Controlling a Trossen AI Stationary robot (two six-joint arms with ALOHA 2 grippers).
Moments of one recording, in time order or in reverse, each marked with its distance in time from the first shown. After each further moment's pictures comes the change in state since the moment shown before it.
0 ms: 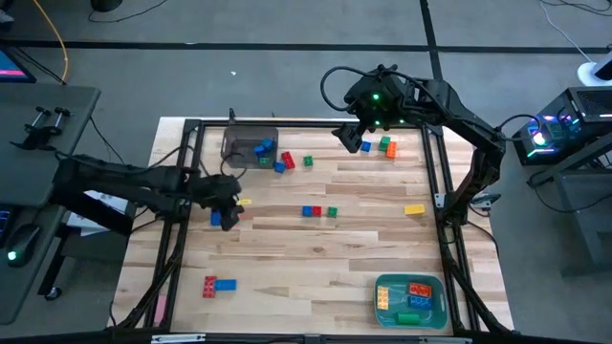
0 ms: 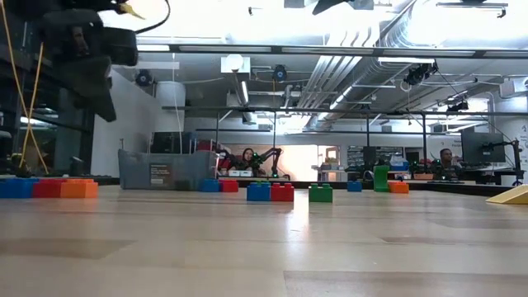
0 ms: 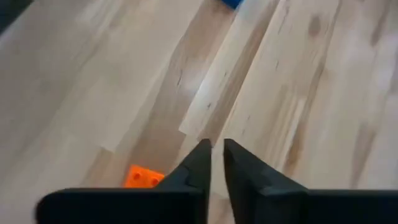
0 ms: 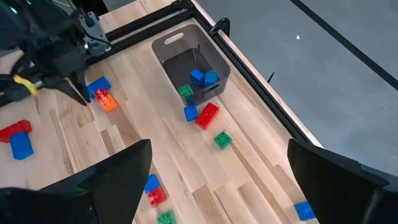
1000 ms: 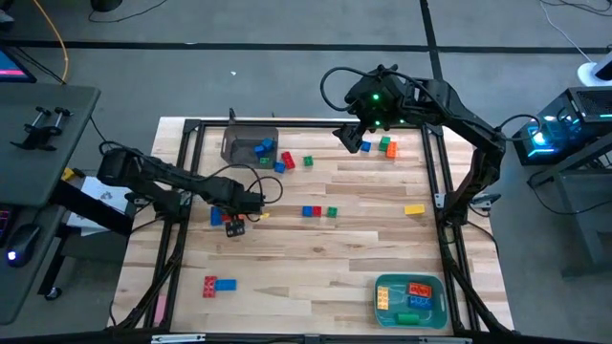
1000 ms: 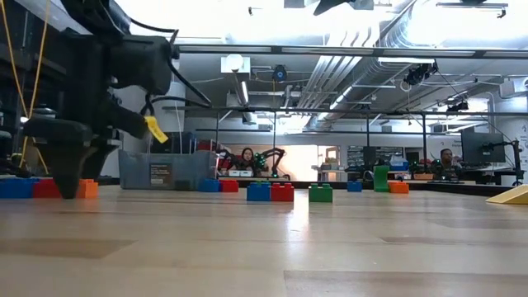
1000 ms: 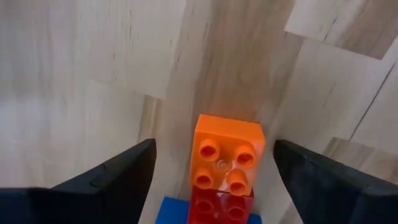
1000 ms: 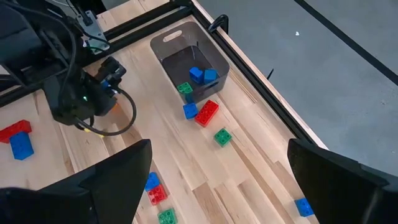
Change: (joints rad) left arm 0.012 0.611 0.091 -0.147 -0.097 0.255; right arm 0.001 0.000 0.000 -0.011 0.001 0.015
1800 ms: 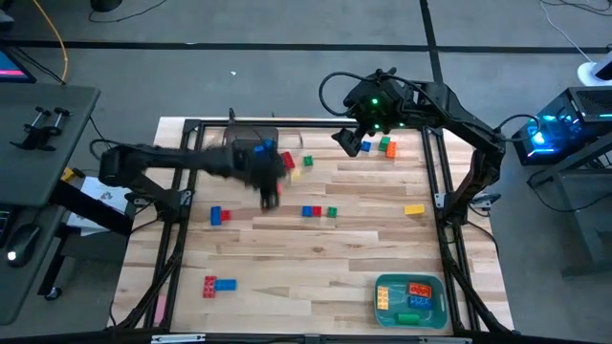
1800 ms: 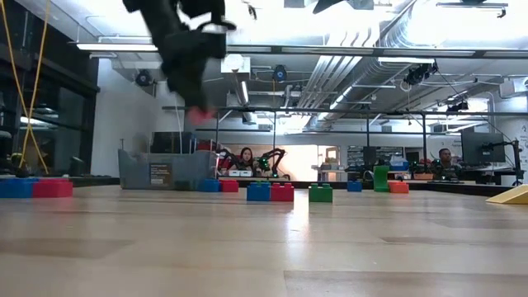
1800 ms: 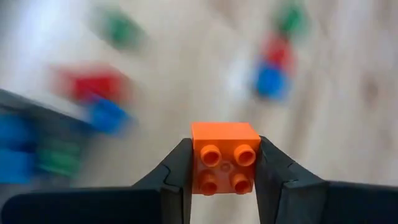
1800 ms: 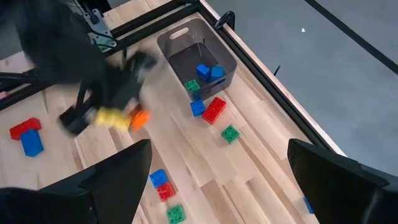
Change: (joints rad) left arm 0.202 -0.046 0.434 0.089 0.041 0.140; right arm 0.023 0.000 0.000 -0.007 0.000 0.034
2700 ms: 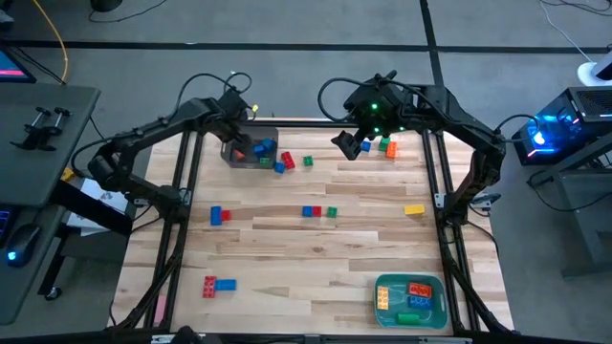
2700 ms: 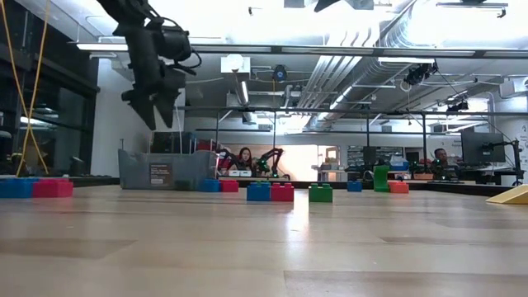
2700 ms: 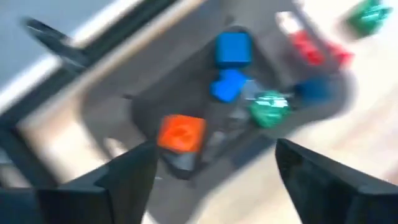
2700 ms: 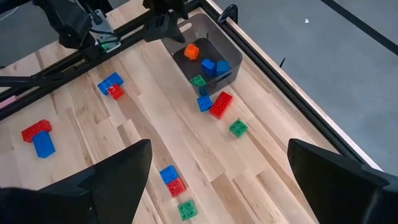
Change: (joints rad) left arm 0.590 -0.061 -0.001 -0.198 0.026 0.019; right arm 0.033 0.000 0.000 -0.015 0.007 0.067
